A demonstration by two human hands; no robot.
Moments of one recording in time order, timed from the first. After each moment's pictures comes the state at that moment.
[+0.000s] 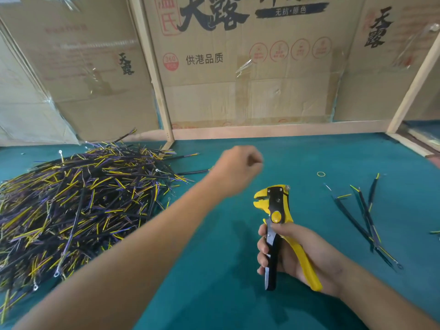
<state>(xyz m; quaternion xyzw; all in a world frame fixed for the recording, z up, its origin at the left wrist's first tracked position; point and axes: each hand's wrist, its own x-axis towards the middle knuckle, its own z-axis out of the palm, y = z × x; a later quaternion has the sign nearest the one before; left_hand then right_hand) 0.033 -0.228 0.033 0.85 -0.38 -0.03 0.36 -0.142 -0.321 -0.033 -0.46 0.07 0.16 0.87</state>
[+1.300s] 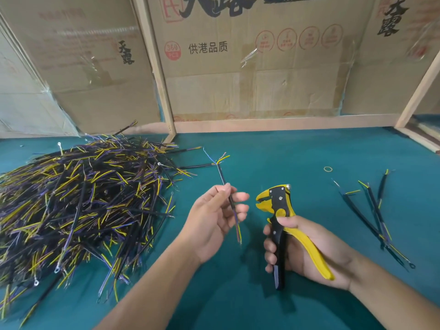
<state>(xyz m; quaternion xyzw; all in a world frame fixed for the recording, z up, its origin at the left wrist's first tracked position) -0.016 -0.160 -0.037 0.48 -0.10 -0.30 0.82 -0.132 -0.336 -0.048 -0.43 0.10 0.20 0.87</state>
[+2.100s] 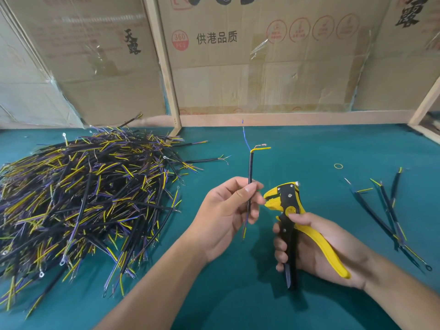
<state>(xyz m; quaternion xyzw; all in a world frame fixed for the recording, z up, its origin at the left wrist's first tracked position) -0.022 -0.157 -0.034 0.48 -0.25 -0.29 0.79 -0.128 -0.340 -0.051 -0.41 0.10 0.23 0.88</state>
